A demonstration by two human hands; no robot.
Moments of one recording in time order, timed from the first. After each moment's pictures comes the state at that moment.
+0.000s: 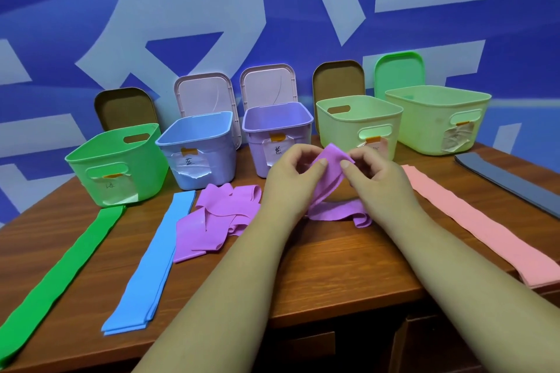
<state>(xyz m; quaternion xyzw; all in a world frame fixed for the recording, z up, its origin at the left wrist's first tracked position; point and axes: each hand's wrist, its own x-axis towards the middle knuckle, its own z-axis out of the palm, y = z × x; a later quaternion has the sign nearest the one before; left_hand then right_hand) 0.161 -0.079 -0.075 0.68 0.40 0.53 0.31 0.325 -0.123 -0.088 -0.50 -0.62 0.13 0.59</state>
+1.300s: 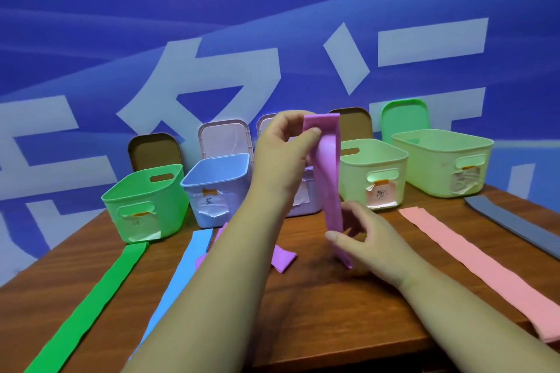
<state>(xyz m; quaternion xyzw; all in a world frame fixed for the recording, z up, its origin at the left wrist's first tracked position) 0.149 -0.102 0.048 0.62 0.28 0.63 0.37 0.320 -0.131 -0.089 -0.50 -0.70 0.20 0.47</state>
